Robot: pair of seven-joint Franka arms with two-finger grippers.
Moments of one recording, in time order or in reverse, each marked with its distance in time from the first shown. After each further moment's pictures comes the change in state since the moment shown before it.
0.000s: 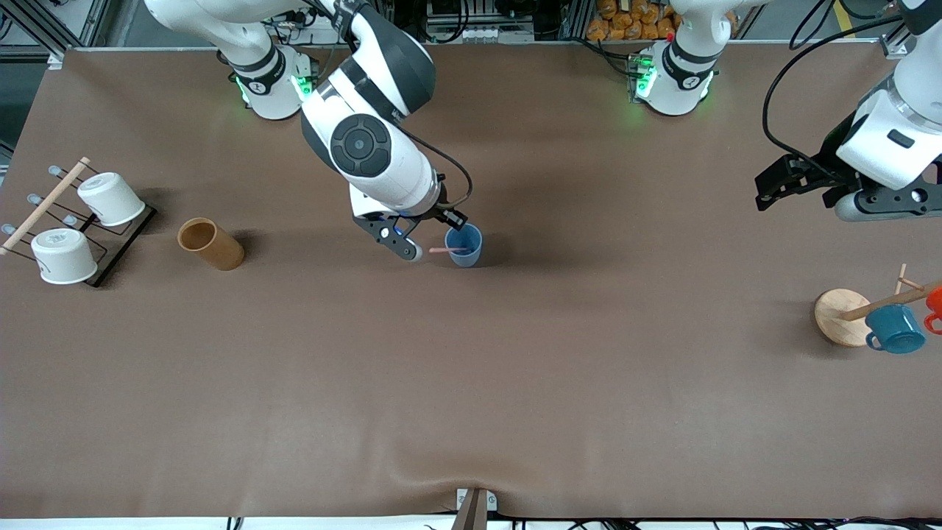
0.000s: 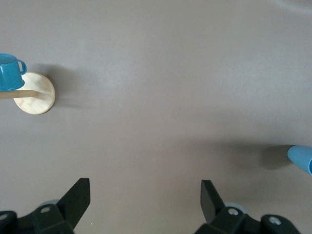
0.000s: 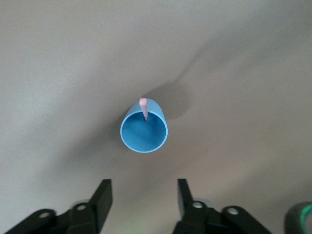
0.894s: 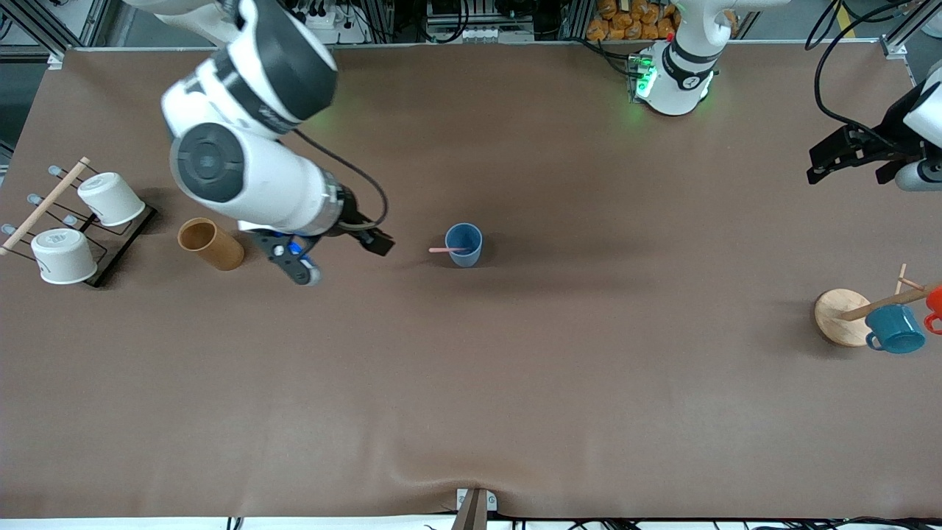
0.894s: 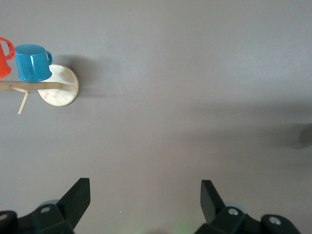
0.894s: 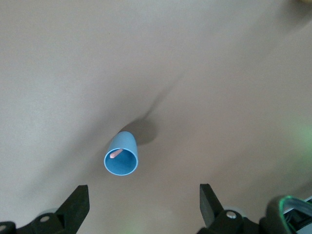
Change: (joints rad) left arm -0.261 -0.105 0.379 -0.101 -0.002 -0.024 0.171; right arm -0.208 -0.017 -0.012 0.230 -0.011 -0.347 -0.123
